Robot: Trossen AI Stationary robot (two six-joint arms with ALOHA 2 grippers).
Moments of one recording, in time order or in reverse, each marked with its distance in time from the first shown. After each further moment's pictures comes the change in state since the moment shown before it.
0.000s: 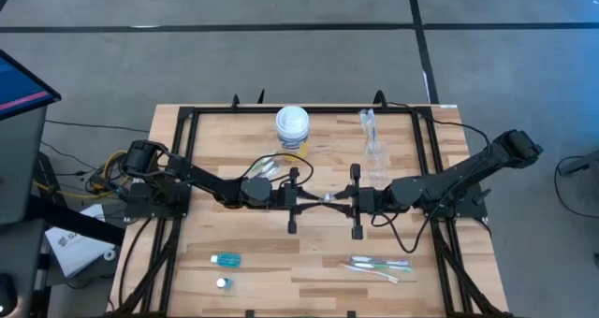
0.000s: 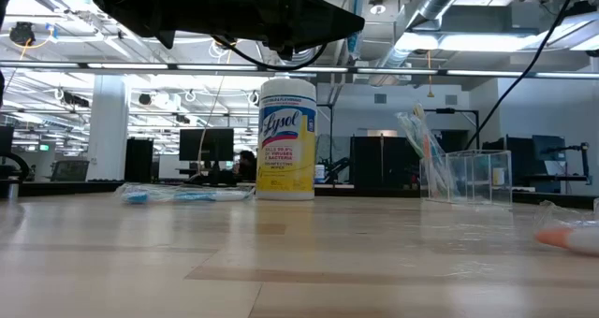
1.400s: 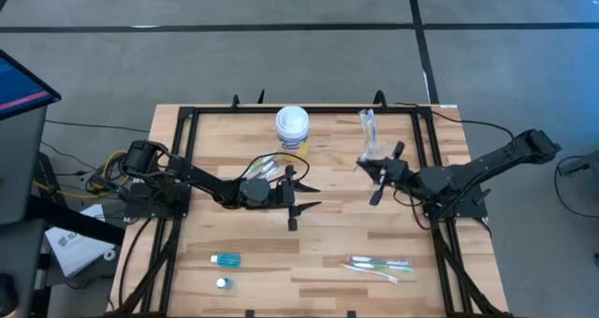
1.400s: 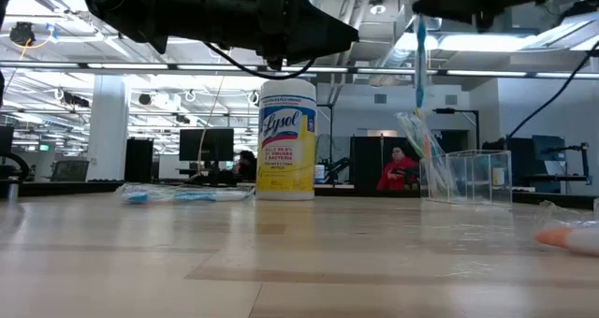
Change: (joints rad) left arm -0.001 0.000 -0.034 0.027 -0.090 -0.049; right arm -0.043 -0.410 -0.320 -0.108 0.455 0.054
